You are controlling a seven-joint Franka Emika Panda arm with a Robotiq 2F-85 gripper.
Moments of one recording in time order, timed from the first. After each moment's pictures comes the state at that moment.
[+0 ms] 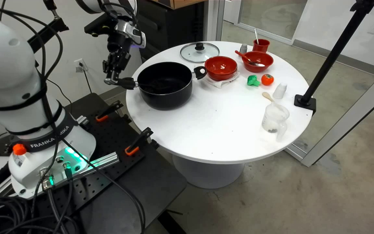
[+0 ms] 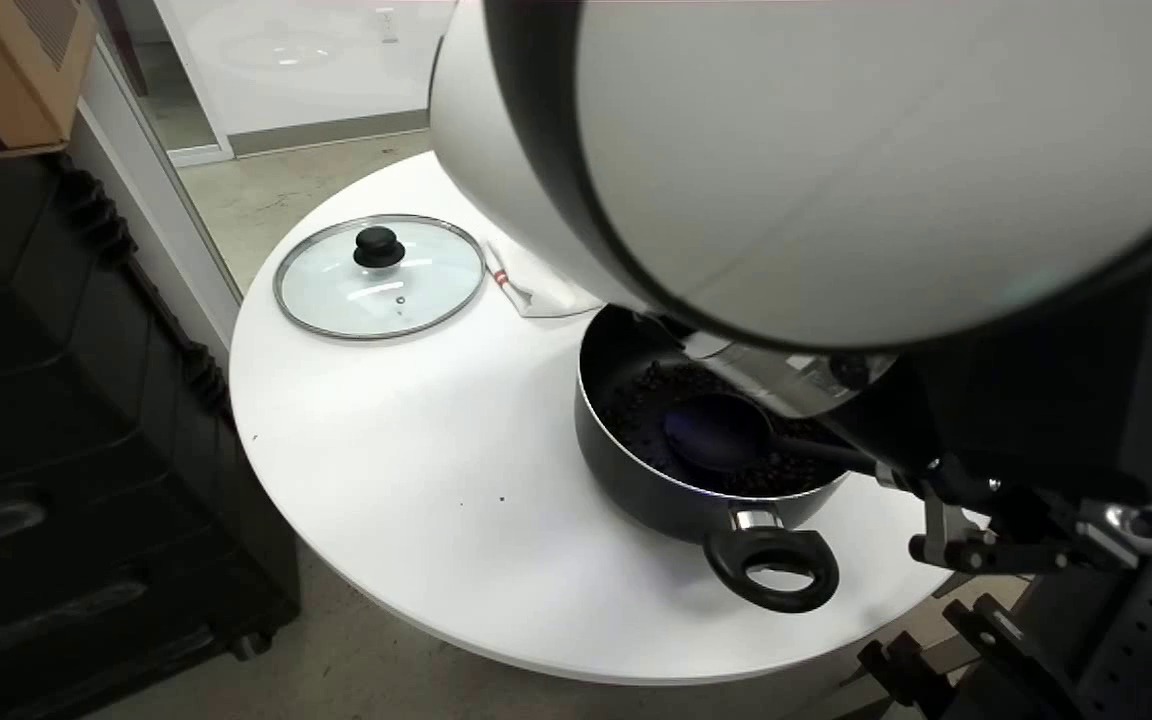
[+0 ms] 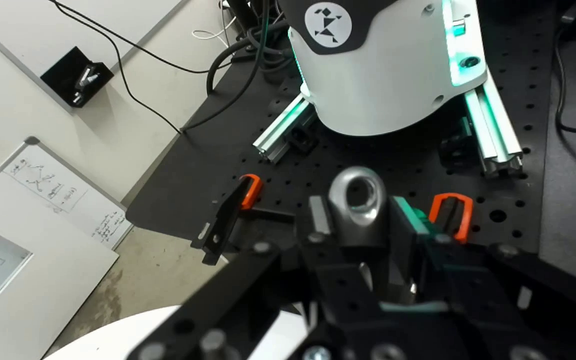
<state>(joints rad) 0.30 0.34 0.18 -2.33 -0.21 1.55 0.47</state>
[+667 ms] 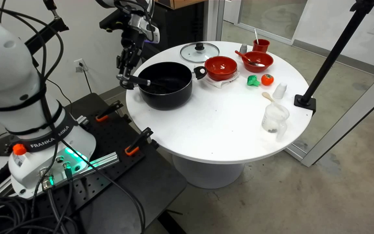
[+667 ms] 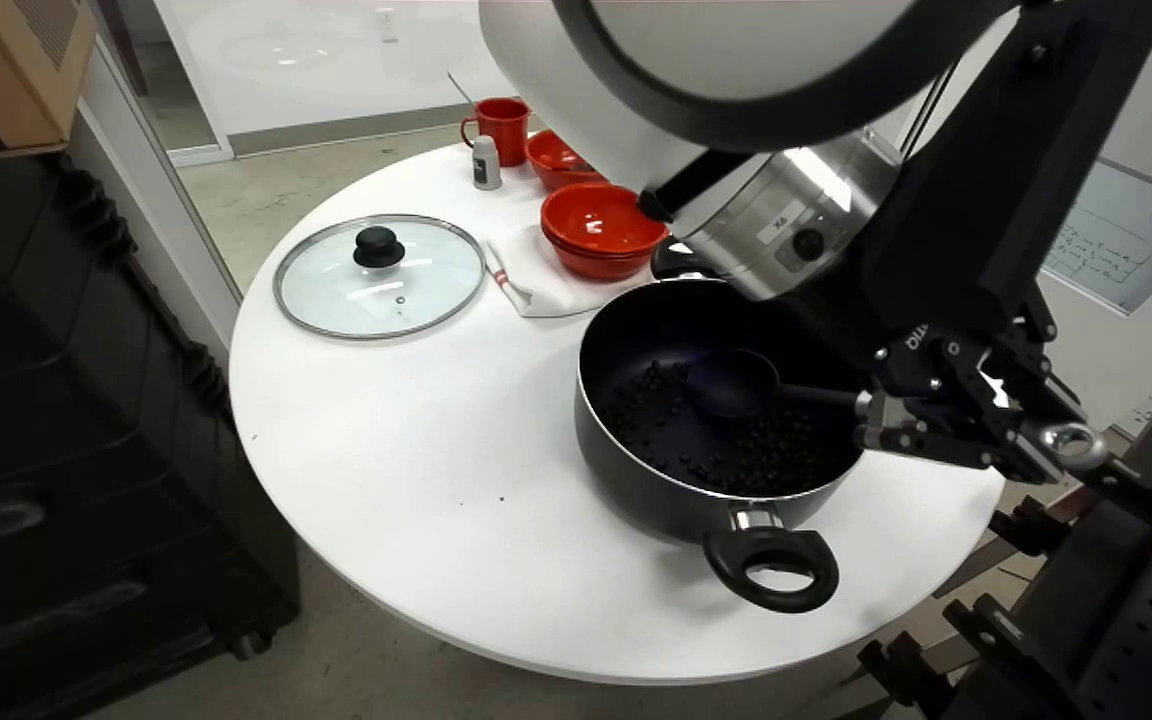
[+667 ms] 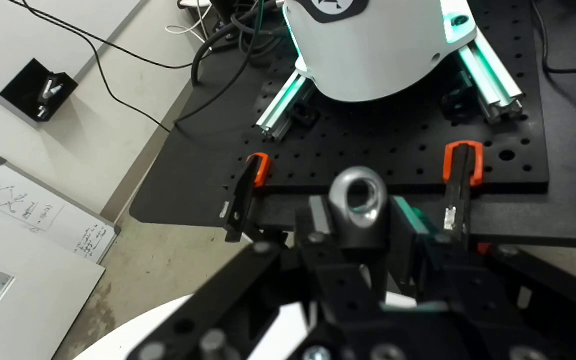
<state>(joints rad) 0.25 0.34 0.12 -2.26 -0.21 1.55 0.47</state>
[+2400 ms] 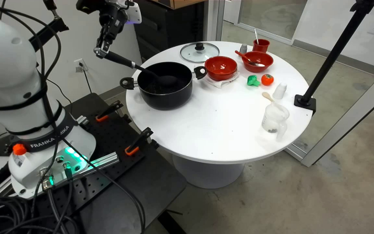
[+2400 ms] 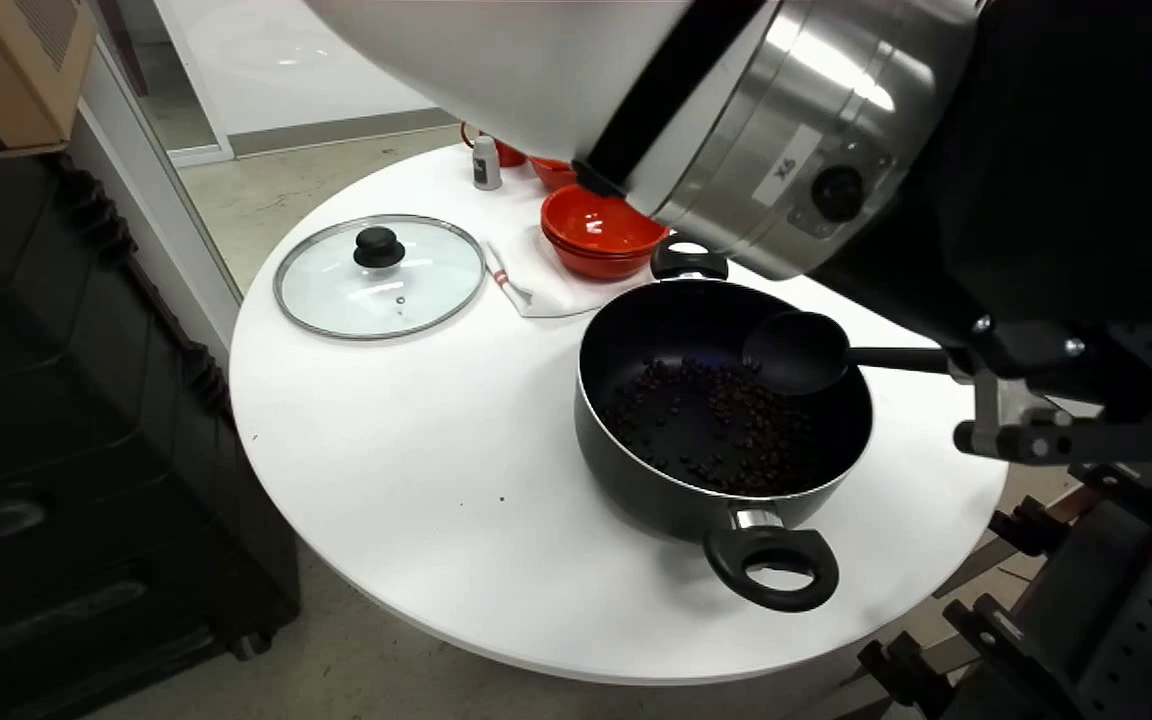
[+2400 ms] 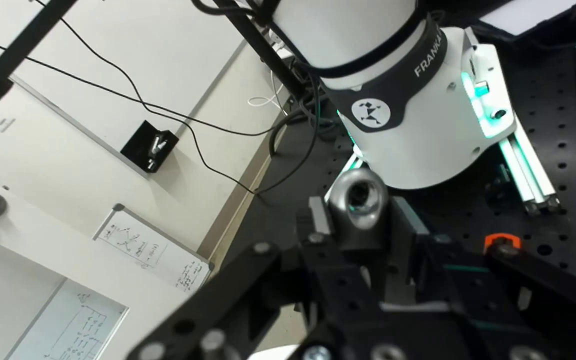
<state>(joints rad) 0.34 0.28 0.20 -2.19 -0.21 1.23 0.63</state>
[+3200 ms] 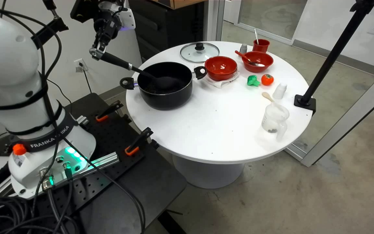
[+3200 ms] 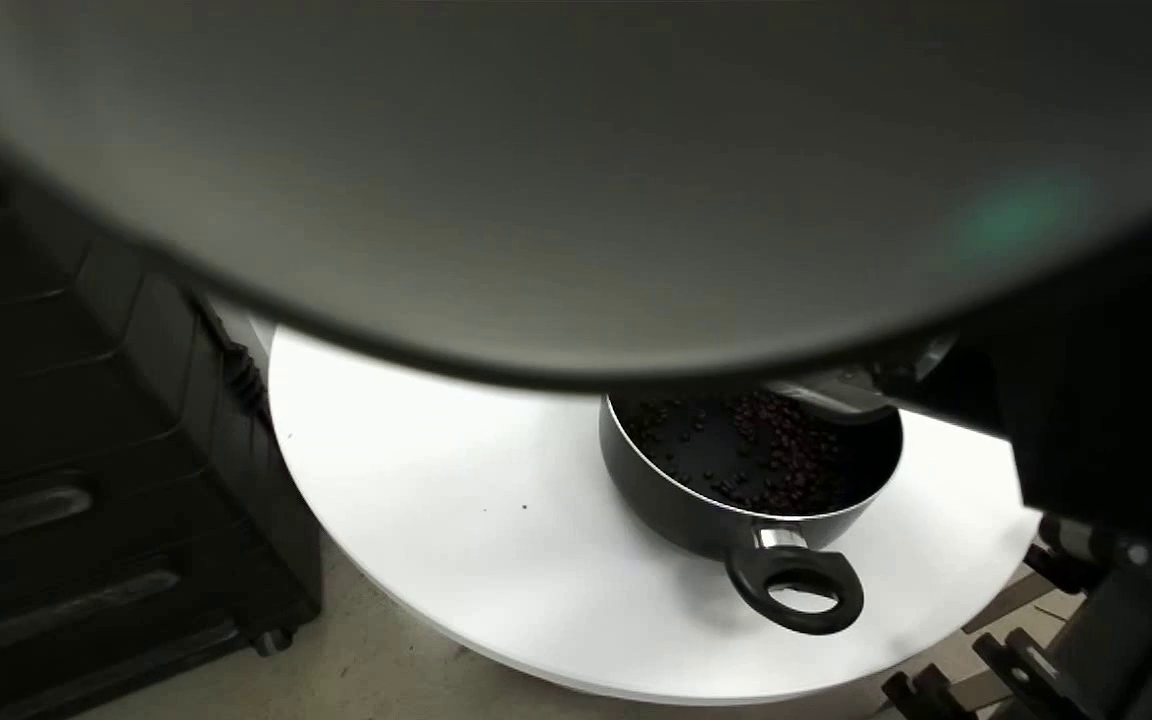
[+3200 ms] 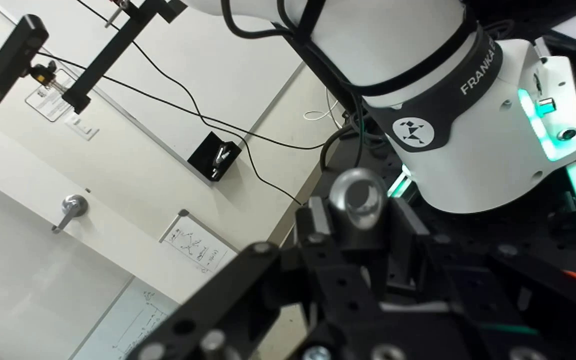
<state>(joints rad) 0.39 0.34 0.22 -2.19 -0.27 1.16 0.69</state>
